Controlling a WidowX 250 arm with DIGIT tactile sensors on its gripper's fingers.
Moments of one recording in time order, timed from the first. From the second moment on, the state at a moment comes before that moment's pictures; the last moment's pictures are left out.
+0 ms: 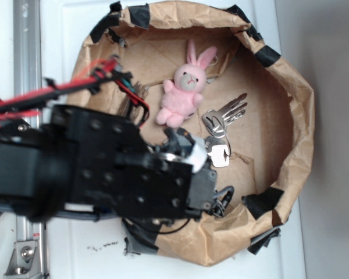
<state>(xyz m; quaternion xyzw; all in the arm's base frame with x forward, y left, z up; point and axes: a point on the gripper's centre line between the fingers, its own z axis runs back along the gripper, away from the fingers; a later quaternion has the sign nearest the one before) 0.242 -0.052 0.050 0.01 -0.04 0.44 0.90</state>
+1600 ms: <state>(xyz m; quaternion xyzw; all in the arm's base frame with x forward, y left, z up) 0.242 0.004 0.127 0.04 -0.09 0.22 0.97</state>
